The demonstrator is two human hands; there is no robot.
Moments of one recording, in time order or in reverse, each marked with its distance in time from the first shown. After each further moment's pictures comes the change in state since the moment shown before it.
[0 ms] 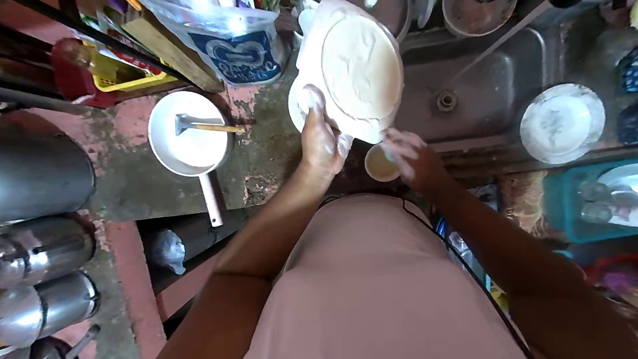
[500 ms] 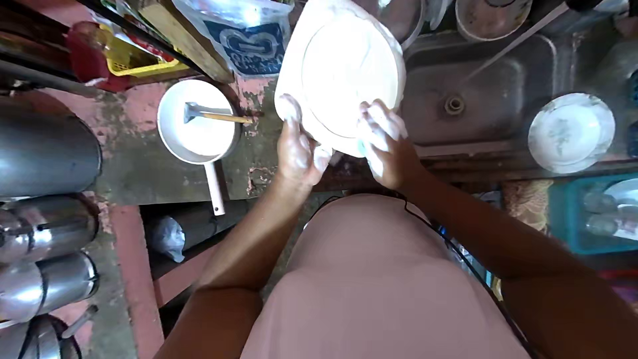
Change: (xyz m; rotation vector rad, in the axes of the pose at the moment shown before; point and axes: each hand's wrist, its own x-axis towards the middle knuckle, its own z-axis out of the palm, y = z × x) left_hand -0.040 0.043 -0.031 0.052 -0.034 -0.010; right_hand 0.059 -0.049 0.032 -0.131 0.150 -0.172
